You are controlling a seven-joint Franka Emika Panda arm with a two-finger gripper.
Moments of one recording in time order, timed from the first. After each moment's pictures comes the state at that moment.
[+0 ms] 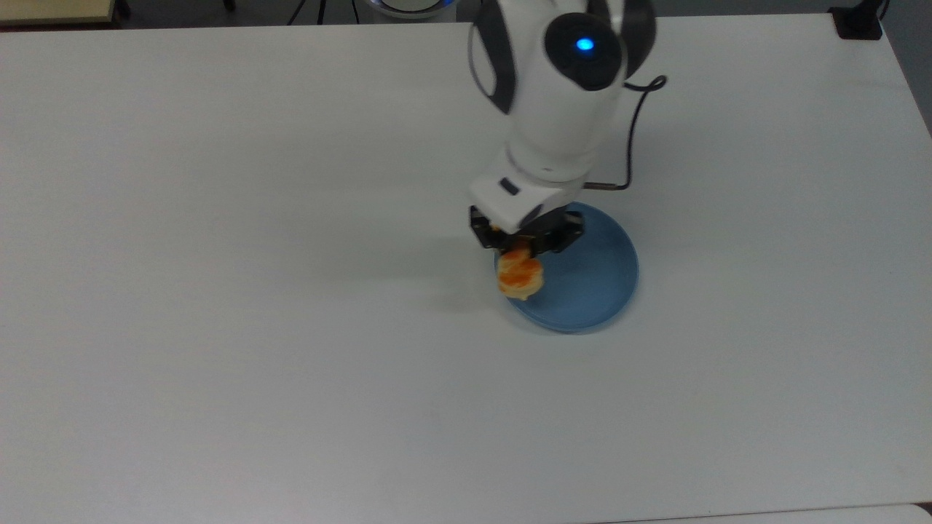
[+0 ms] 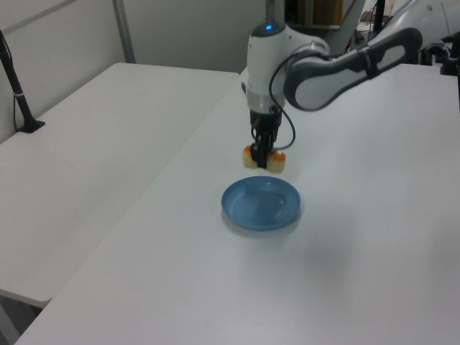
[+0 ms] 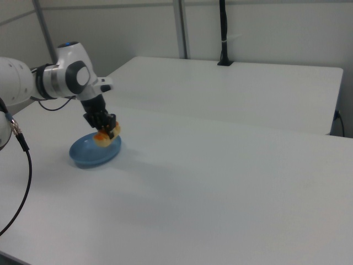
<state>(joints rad) 0.28 0.53 0.02 -1.46 -0.15 2.05 0.35</state>
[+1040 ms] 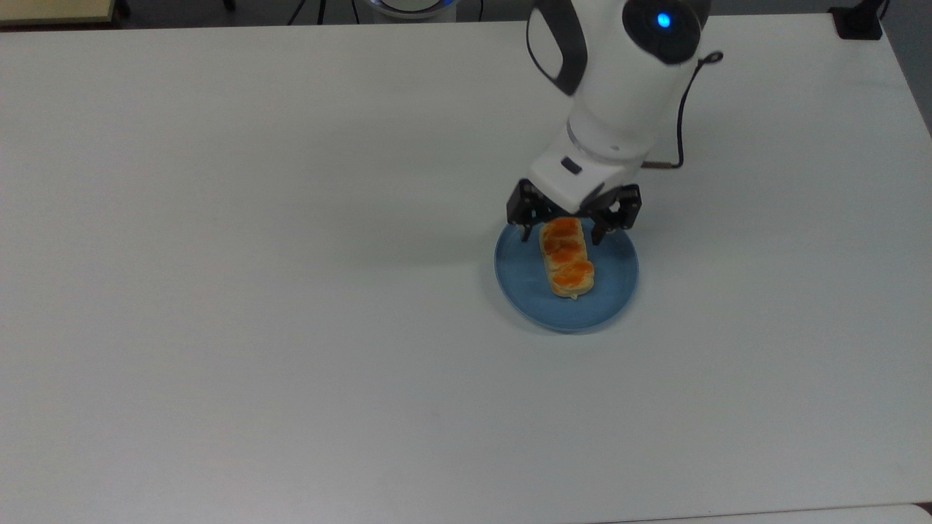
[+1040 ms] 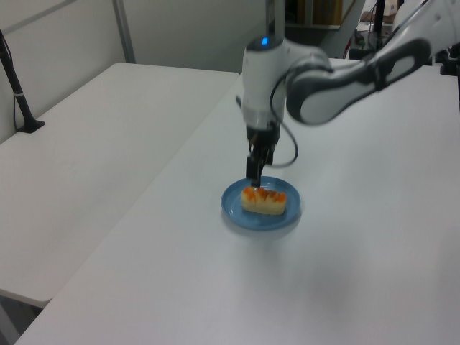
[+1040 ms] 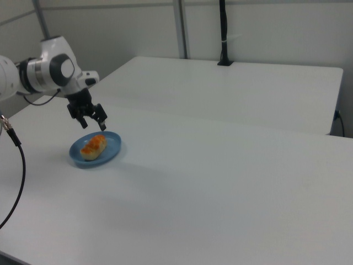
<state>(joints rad) 0.38 0.52 -0.01 -1.44 -0.15 2.00 0.40</state>
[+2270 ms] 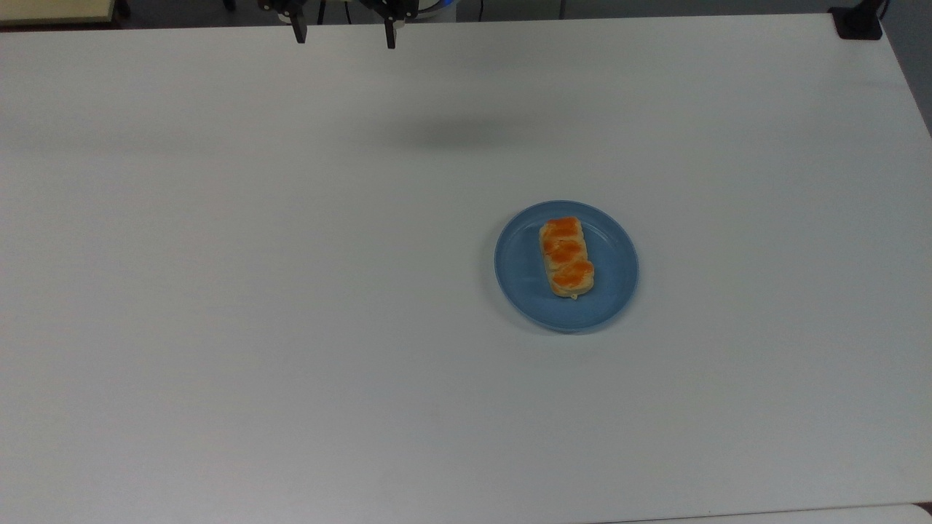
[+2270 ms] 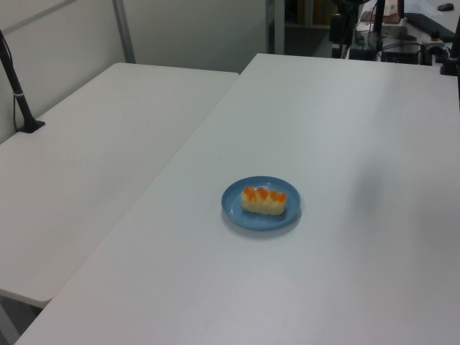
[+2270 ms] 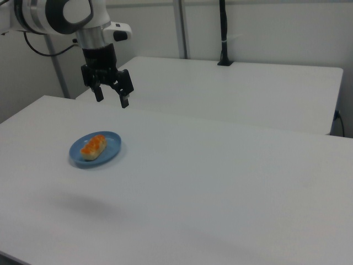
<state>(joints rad) 0.00 0.01 -0.02 -1.60 0.00 1.63 0.02</state>
